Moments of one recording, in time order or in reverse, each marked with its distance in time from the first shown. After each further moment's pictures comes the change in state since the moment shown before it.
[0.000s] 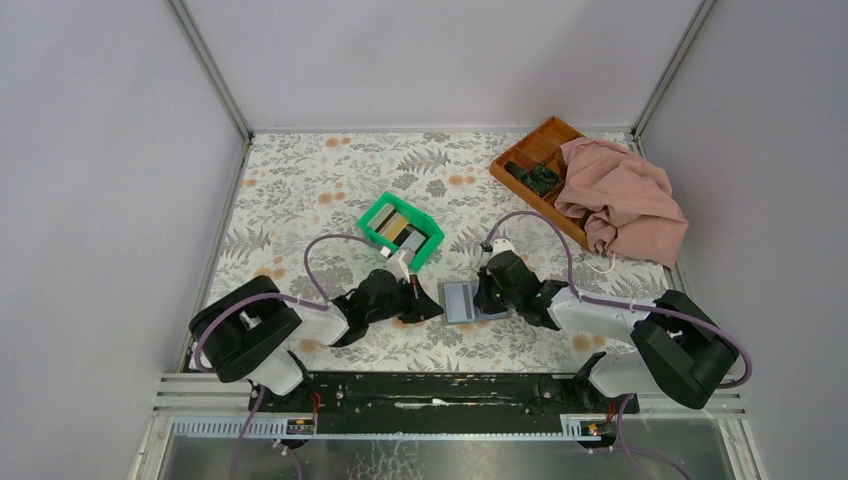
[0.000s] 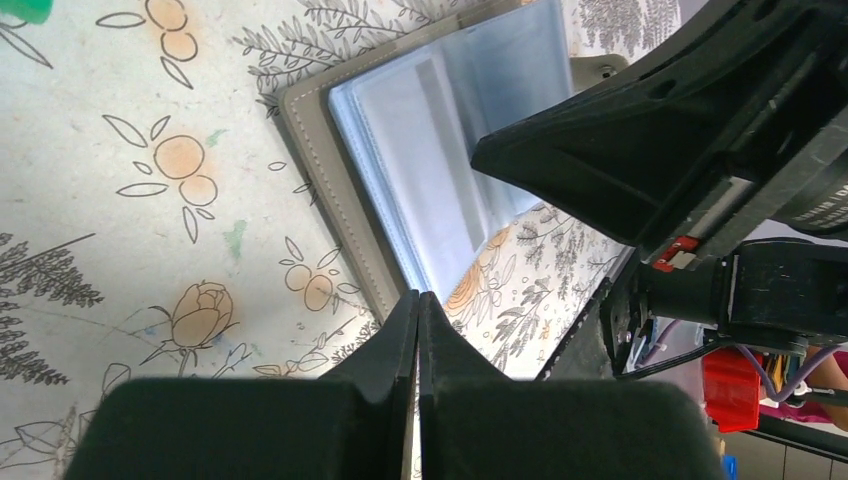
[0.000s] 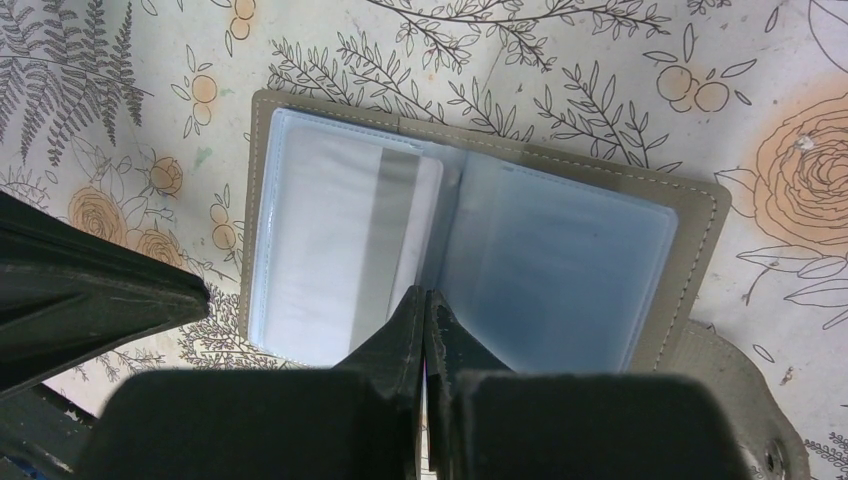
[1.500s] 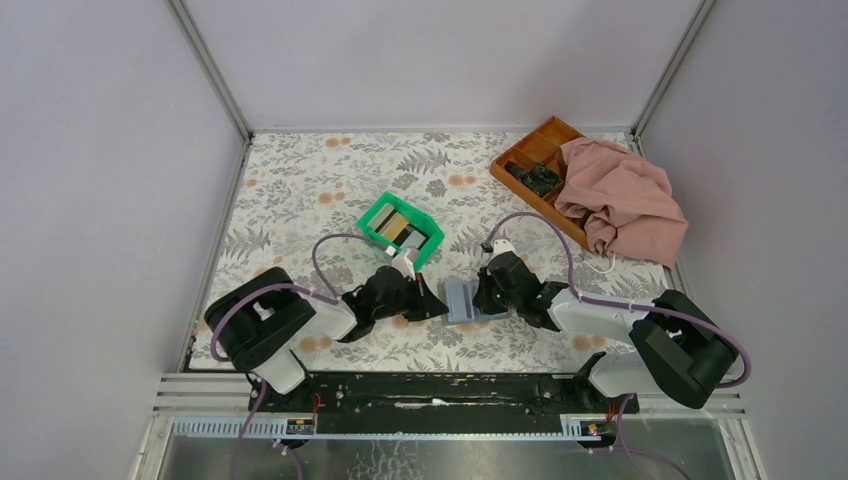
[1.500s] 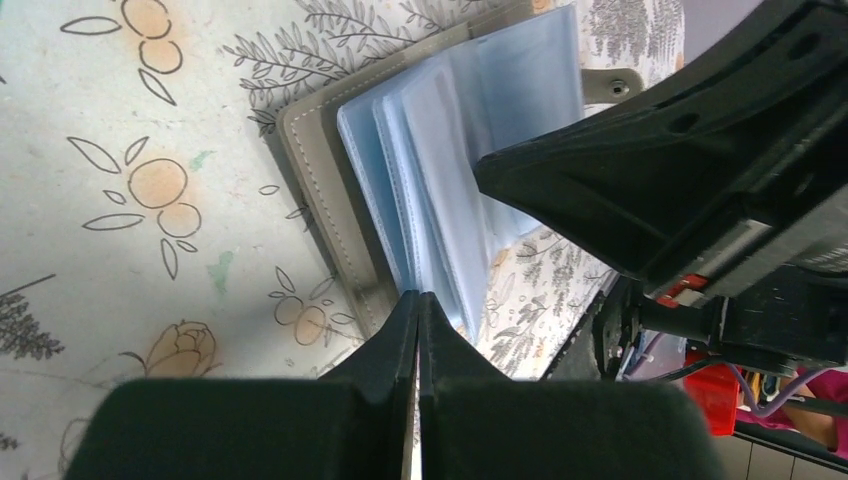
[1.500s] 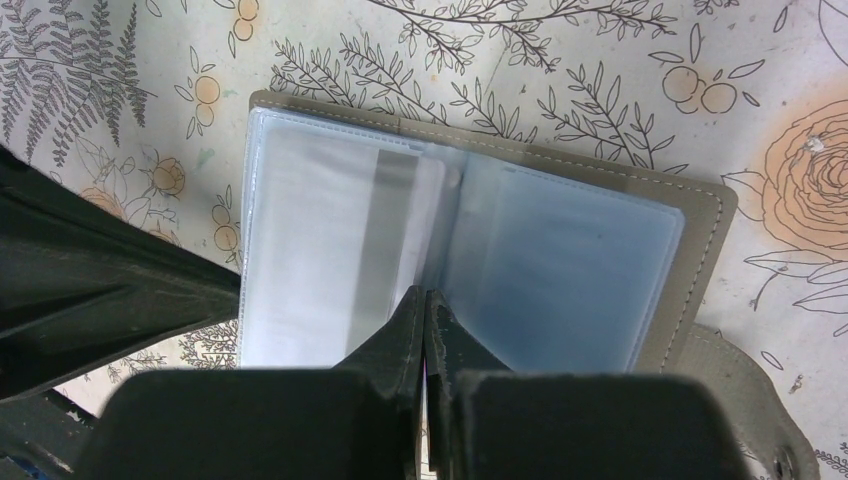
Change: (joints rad) left arm 0.000 0.122 0.050 0.040 0.025 -0.051; right arm -0.002 0.002 -0.018 0.035 -0.010 0.004
